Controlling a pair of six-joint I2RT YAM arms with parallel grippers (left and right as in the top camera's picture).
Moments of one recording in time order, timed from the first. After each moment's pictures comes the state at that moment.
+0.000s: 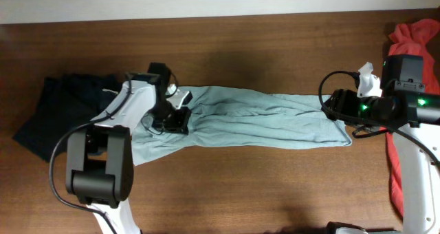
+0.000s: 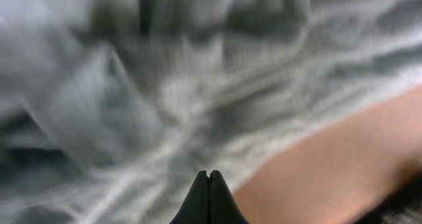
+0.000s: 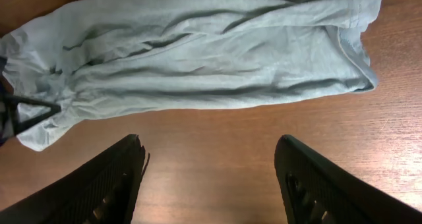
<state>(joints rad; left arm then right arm) -0.19 2.00 1.37 -0.99 0.38 0.07 -0.20 1.34 1.33 -1.17 -0.32 0.17</state>
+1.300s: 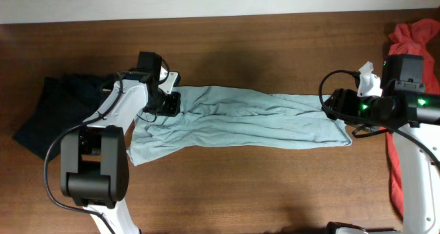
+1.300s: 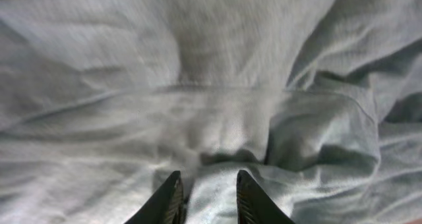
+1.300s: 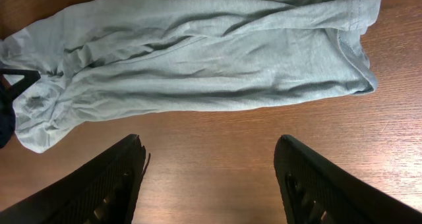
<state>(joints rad) -0.14 1.99 1.37 -0.75 0.24 0.05 -0.20 1.34 1.33 -1.17 -0.32 0.17</state>
